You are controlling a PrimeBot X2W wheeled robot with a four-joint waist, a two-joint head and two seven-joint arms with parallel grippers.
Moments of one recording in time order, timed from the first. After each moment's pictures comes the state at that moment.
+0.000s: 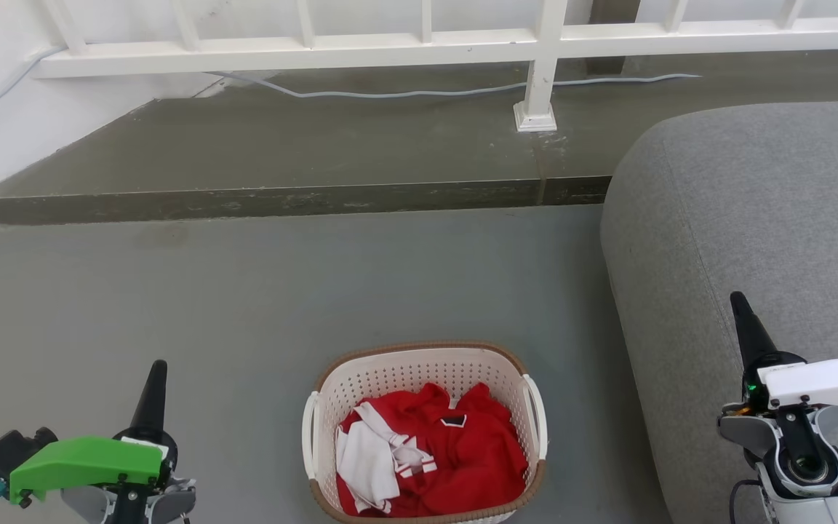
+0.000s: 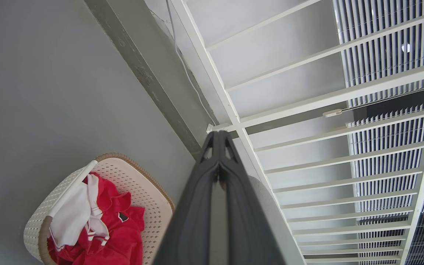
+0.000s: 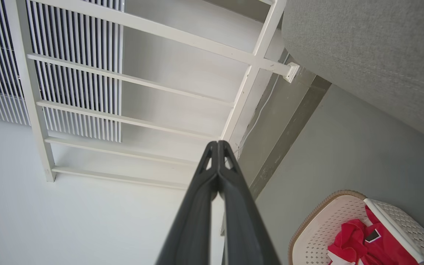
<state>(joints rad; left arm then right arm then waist) -0.04 0.04 0.01 0.27 -1.30 -0.11 0.02 -0.08 -0.07 -0.05 0.32 1.30 0.11 0.02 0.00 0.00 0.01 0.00</state>
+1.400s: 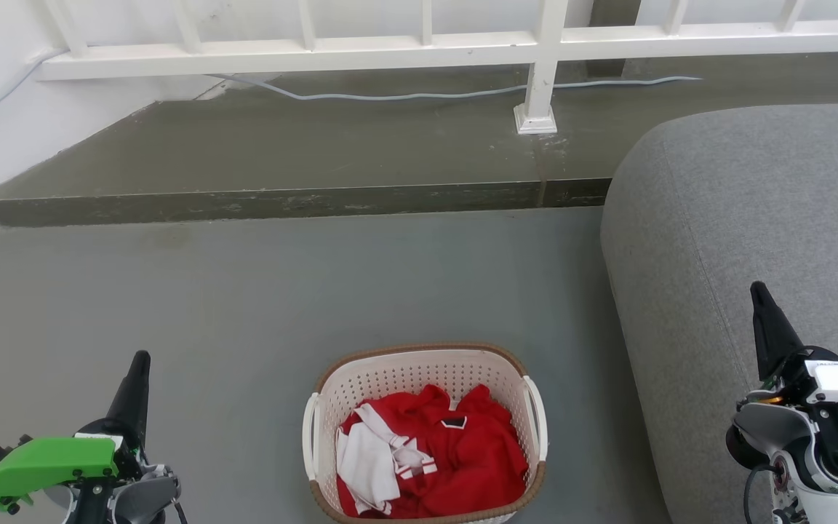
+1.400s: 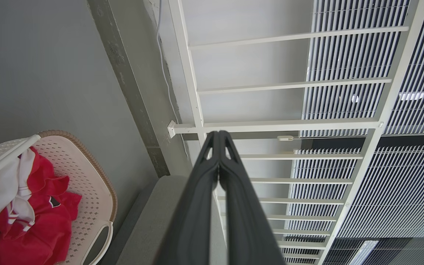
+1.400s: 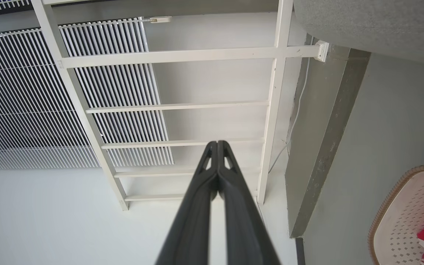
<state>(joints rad) -0.06 0.04 0.08 0.28 -1.60 -0.12 0.11 -0.08 -0.04 -0.14 0.29 1.60 0.12 0.12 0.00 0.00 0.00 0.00</state>
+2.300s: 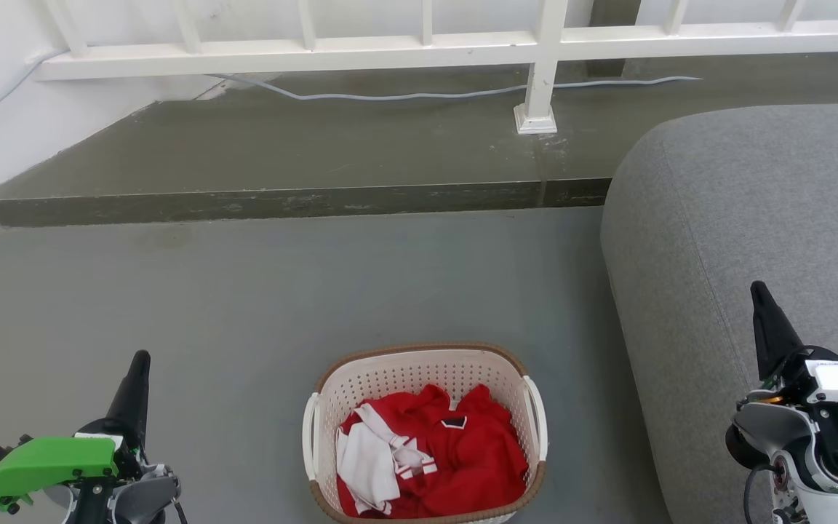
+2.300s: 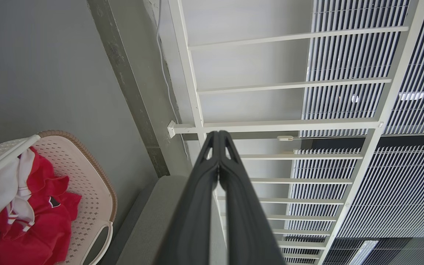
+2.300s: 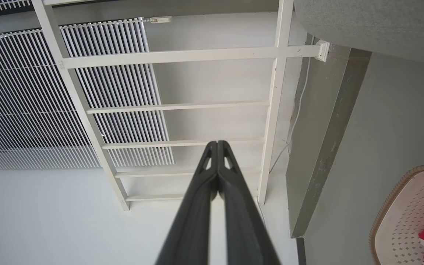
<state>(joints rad) -0.06 0.04 0.08 0.28 -1.60 -0.12 0.11 -0.08 -0.04 -0.14 0.29 1.60 0.12 0.12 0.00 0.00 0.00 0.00</state>
